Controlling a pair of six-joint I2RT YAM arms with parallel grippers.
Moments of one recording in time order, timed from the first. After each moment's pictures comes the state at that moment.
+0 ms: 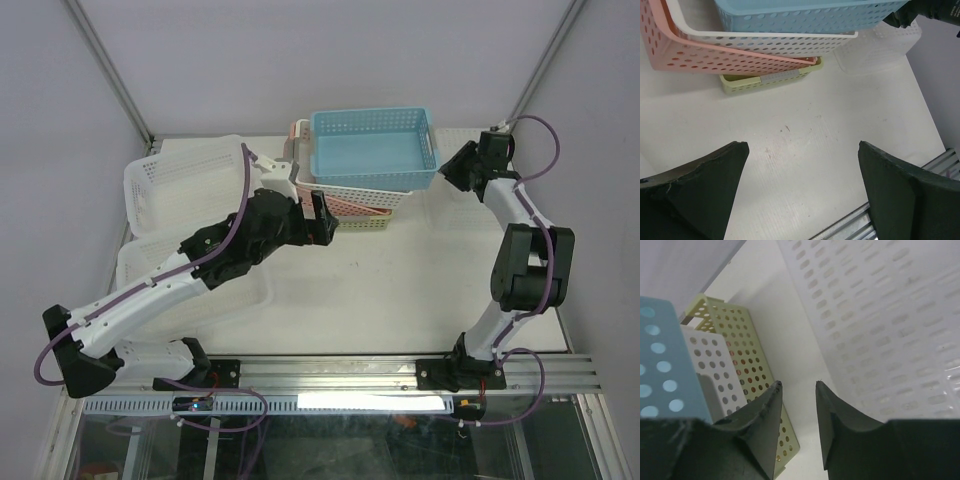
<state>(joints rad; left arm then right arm) -0.96 1.20 1.23 -0.45 -0.35 -0.61 -0.11 1.73 1.29 -0.22 -0.15 0.64</state>
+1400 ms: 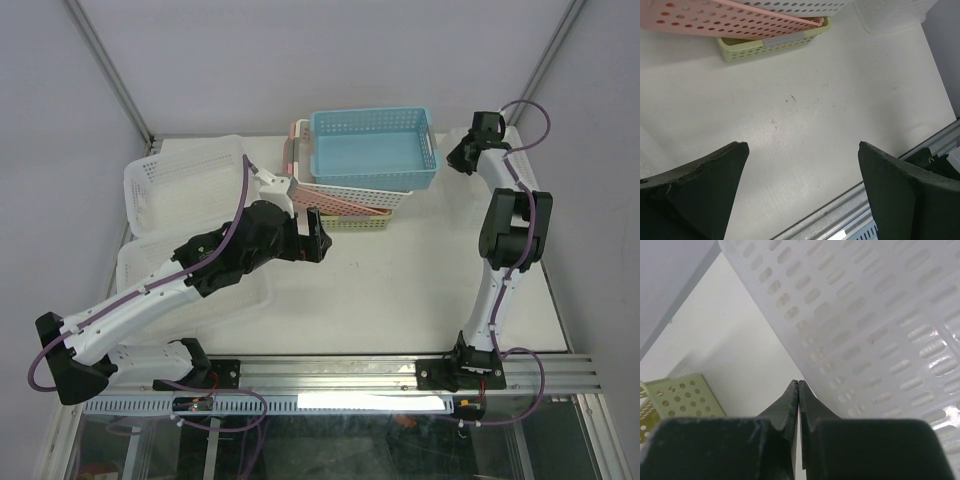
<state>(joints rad) -0.96 1.13 1.15 -0.53 -0.28 -0.61 -0.11 2.13 1.76 -0.41 0.03 0.62</state>
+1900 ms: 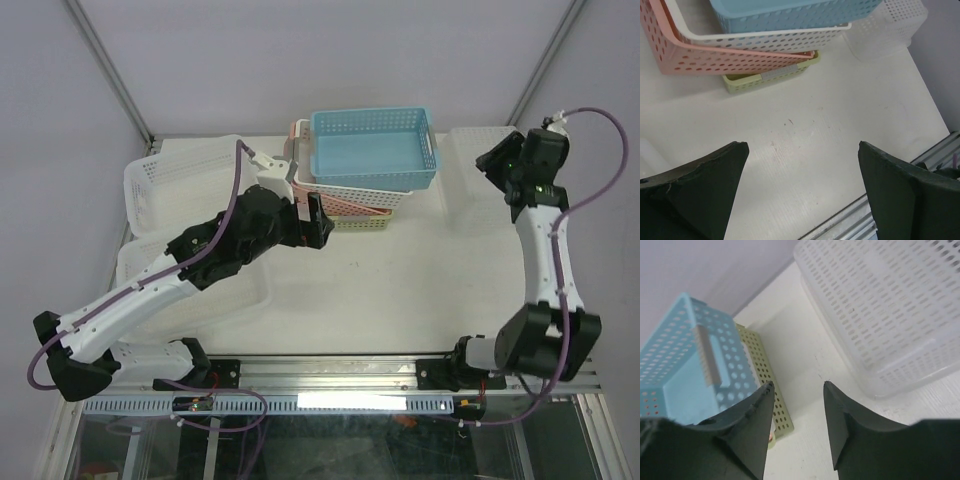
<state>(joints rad) -0.96 1.15 1.25 -0.54 -0.31 -0.55 -0.17 1.42 1.30 -0.42 -0.06 0.57</state>
